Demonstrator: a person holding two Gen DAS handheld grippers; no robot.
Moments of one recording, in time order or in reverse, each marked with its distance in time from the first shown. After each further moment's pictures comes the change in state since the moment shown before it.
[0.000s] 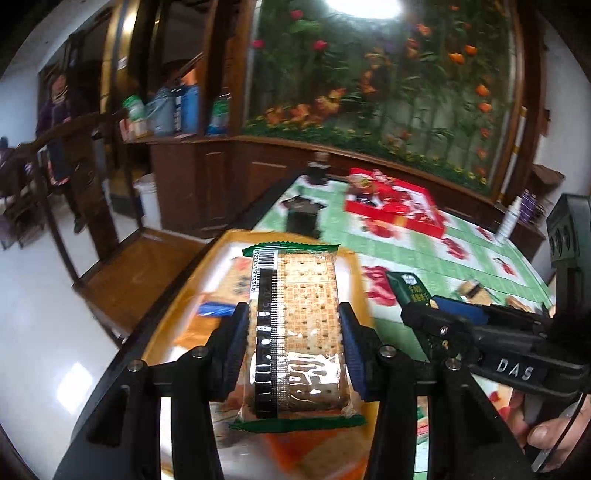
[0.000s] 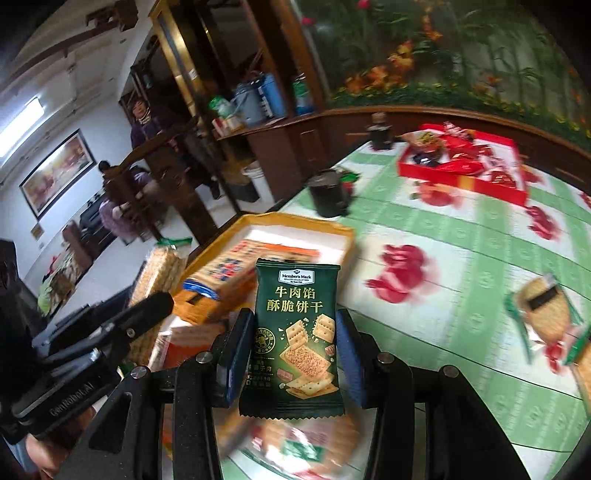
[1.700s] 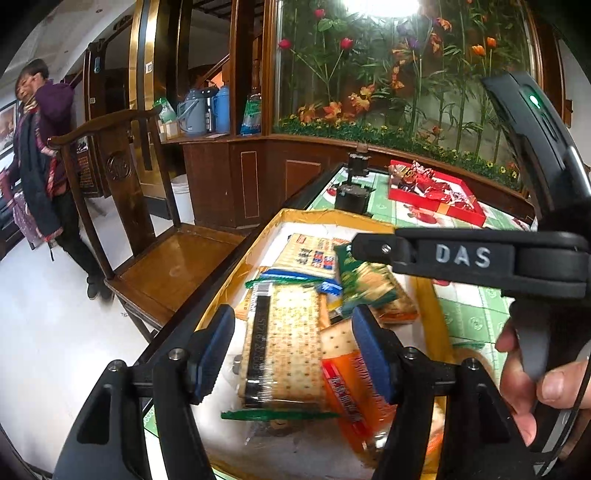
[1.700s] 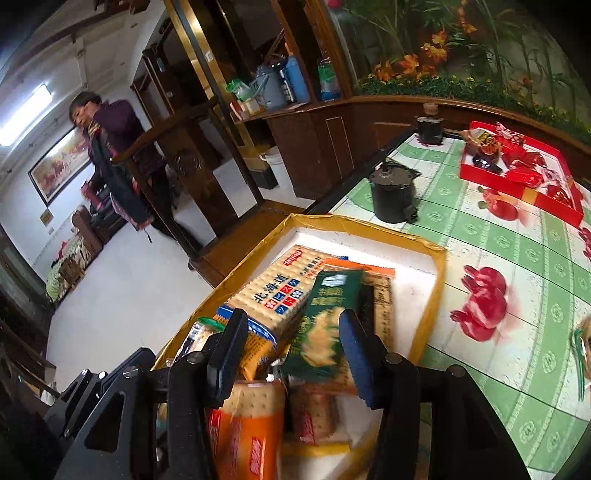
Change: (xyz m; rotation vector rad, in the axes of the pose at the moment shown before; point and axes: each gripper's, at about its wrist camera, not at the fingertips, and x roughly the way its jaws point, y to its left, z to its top) left arm -0.002 0.017 -0.030 0.020 -0.029 0.123; right arm 0.065 0.046 0.027 -0.026 0.041 0.039
